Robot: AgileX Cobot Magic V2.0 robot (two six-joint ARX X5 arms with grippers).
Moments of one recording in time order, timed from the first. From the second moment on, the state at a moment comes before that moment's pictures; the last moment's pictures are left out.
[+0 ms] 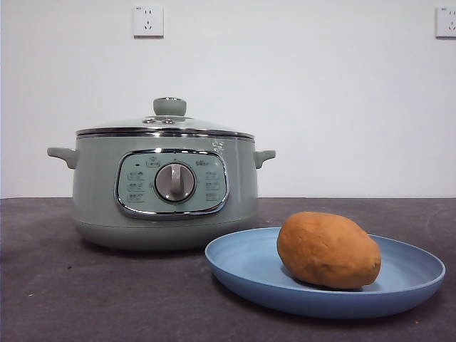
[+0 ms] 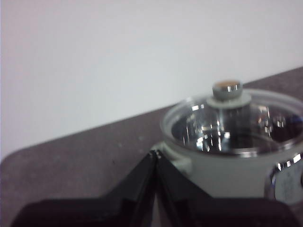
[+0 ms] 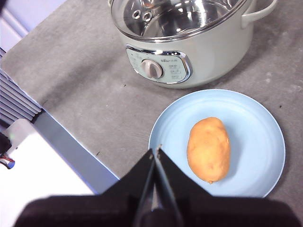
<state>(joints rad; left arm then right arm) 0.05 0.12 0.25 -0.11 0.29 0.17 0.71 0.67 0.83 -0.75 -0.16 0.18</state>
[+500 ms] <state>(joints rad) 0.05 0.03 0.03 -0.10 0.24 0.14 0.71 0.67 0.83 -0.75 -0.16 0.18</state>
